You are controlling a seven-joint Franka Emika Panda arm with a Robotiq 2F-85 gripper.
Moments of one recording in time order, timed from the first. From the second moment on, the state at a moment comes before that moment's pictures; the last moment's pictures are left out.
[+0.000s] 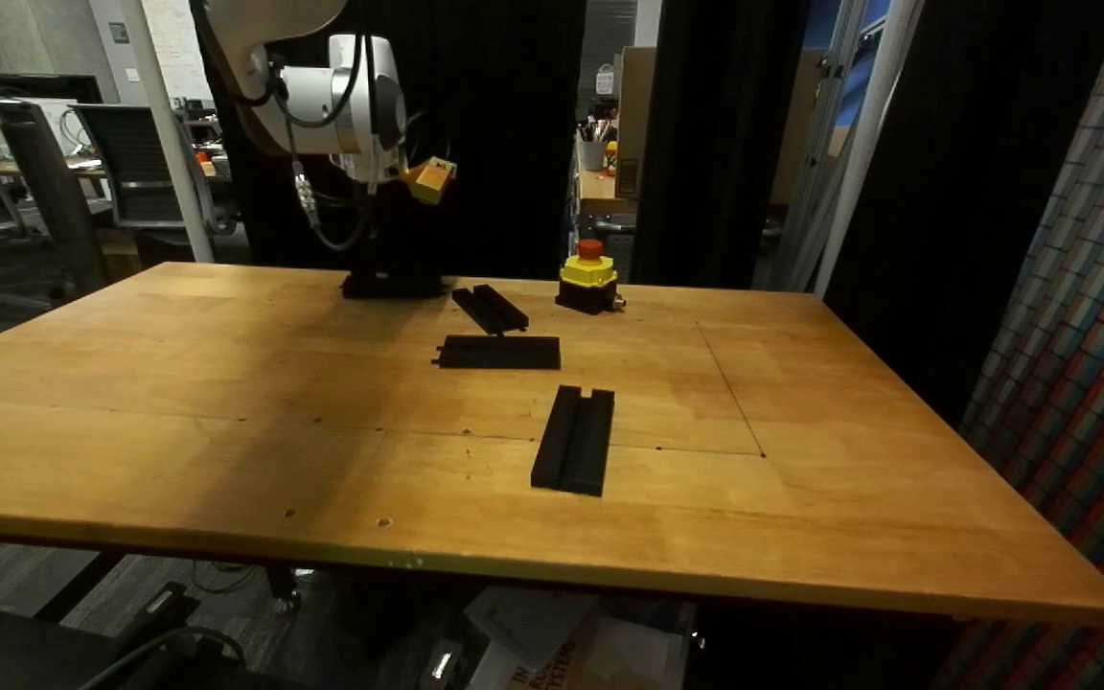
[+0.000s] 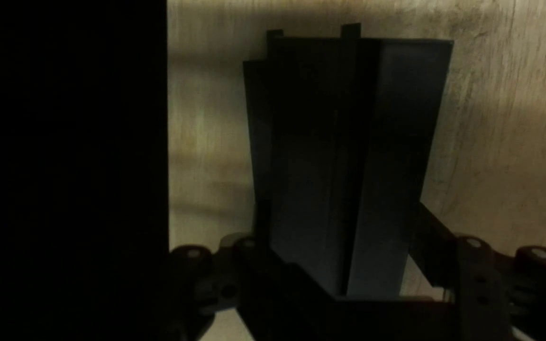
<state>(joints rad) 0.13 0.85 0.21 -1.33 -0.19 2.30 -1.46</state>
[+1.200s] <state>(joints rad) 0.13 0.94 0.20 -1.21 -0.19 2.20 -1.45</state>
